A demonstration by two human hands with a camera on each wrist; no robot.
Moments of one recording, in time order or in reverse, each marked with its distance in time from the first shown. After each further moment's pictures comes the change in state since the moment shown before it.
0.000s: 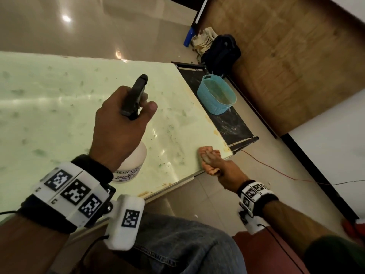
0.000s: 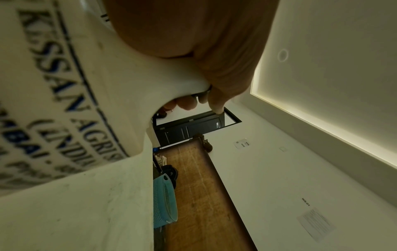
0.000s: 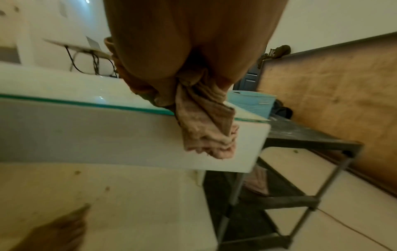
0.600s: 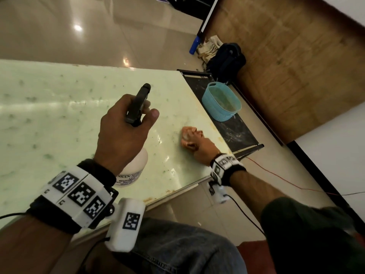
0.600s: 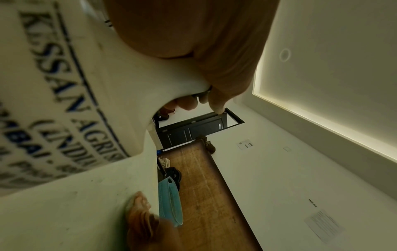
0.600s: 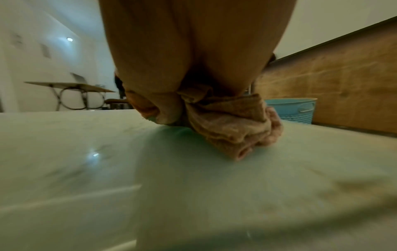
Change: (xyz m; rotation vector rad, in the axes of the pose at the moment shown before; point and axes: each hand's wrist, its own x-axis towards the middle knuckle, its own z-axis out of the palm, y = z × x) left_hand 0.003 -0.003 -0.004 -0.007 0.017 -0.006; right_hand 0.097 -0.076 -0.026 0.001 -0.092 0.182
